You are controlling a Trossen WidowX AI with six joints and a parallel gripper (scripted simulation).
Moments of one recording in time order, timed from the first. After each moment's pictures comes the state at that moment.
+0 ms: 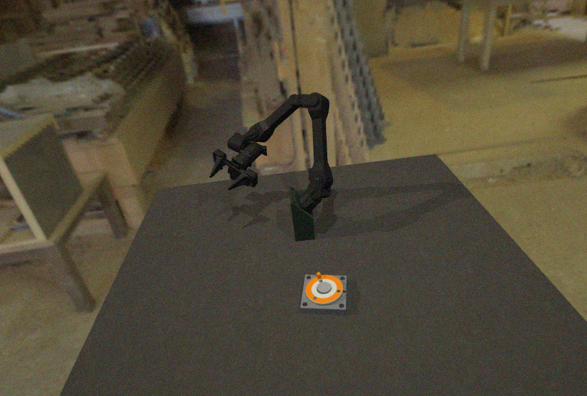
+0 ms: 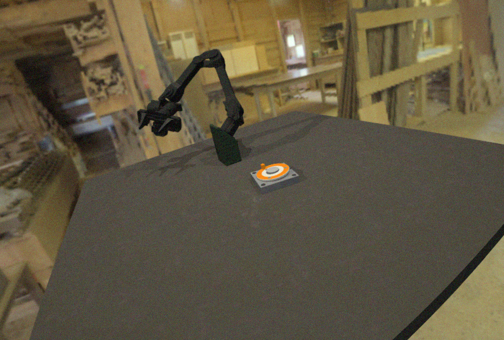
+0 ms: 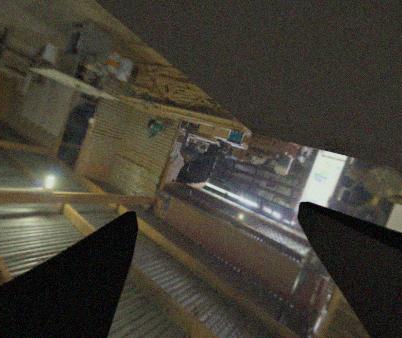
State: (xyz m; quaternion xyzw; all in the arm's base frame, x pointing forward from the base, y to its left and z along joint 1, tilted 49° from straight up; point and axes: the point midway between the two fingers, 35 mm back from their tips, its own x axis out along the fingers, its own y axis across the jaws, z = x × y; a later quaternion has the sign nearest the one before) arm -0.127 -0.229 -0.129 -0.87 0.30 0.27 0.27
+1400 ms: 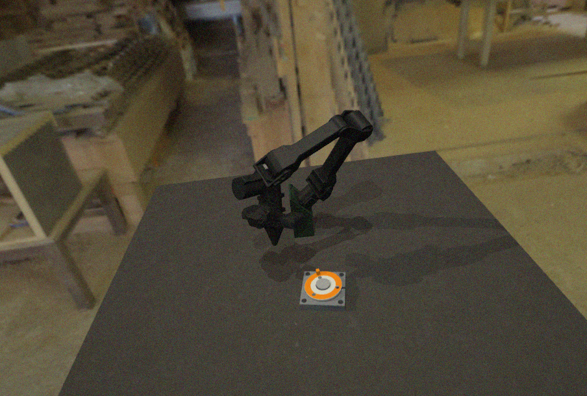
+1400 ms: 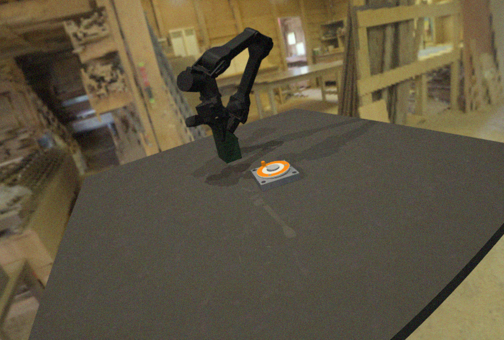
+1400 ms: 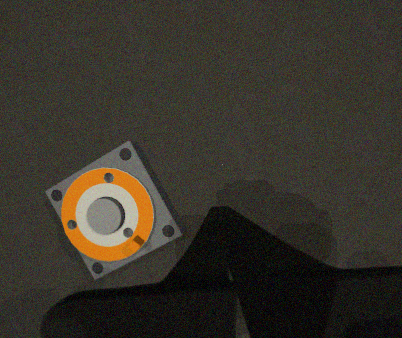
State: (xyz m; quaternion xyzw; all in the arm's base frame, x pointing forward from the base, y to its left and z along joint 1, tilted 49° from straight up) arm 0.220 -0.155 -0.021 -0.59 -0.53 0.02 -0.60
